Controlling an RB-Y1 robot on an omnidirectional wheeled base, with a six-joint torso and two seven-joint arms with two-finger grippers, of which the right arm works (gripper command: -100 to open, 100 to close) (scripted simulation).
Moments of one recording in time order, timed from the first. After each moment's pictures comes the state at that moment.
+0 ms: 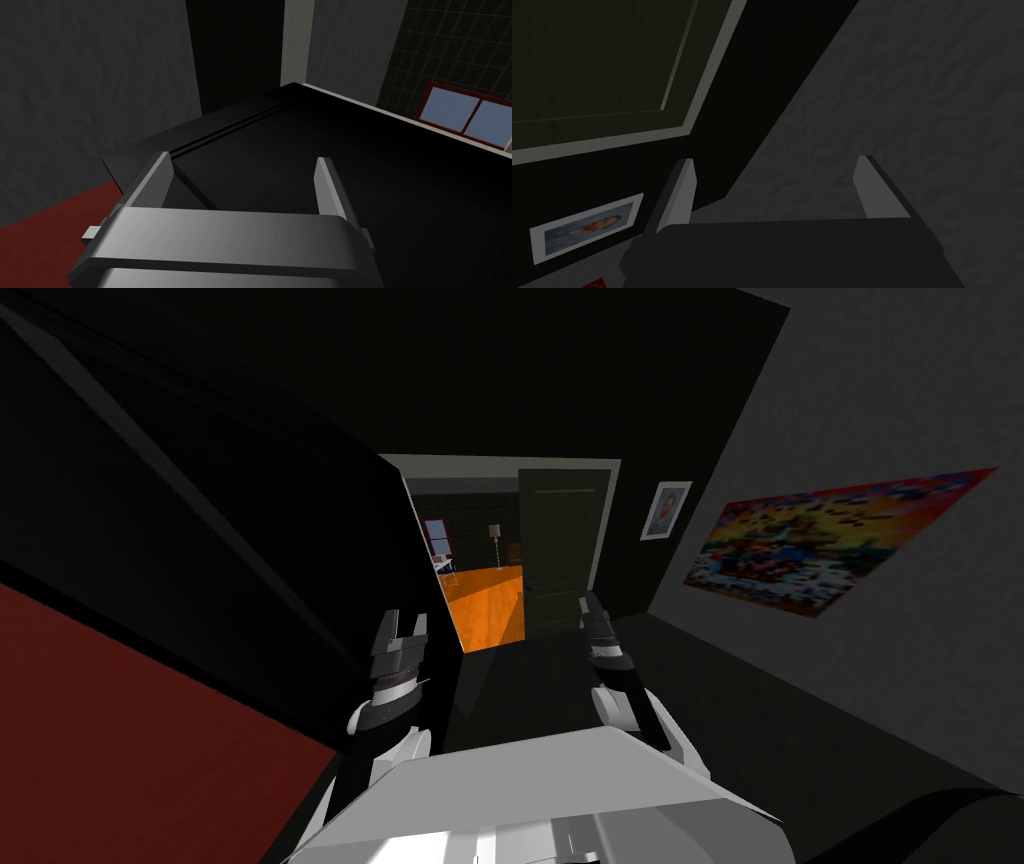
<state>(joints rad) 0.40 -0.05 -0.01 -2.14 0.04 -0.55 0.23</state>
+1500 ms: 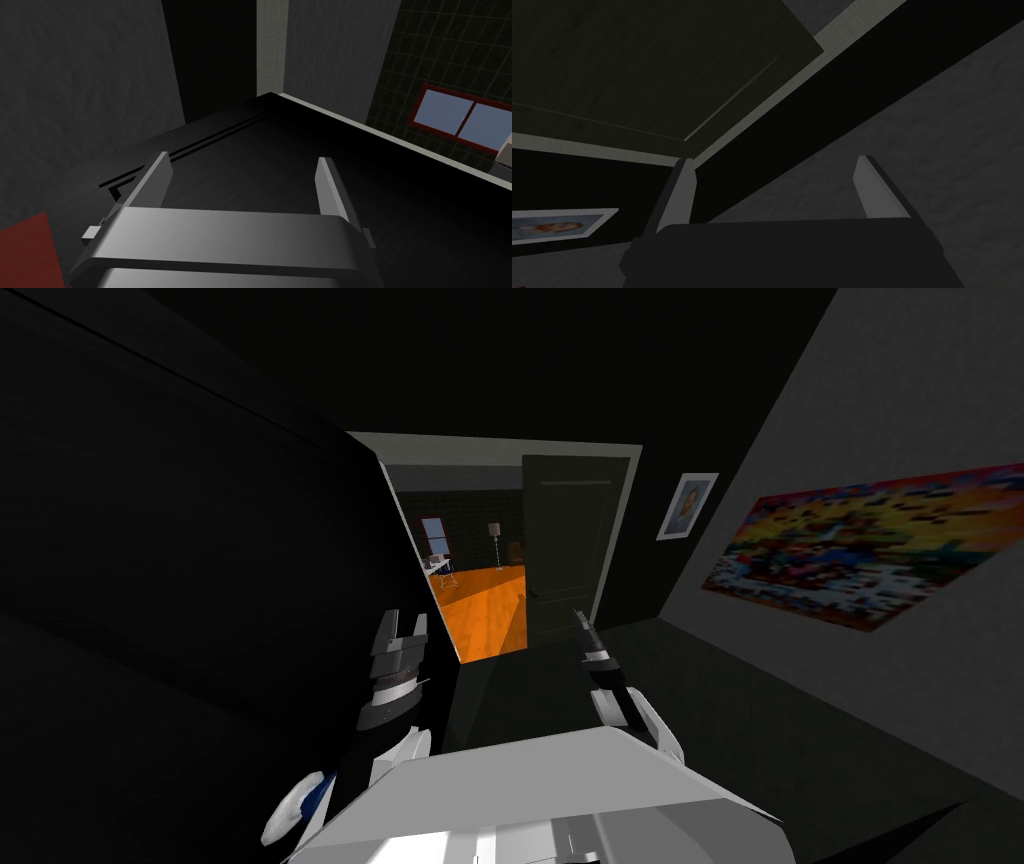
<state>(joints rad) 0.29 -0.09 -0.08 -1.78 0.14 -0.64 0.45</state>
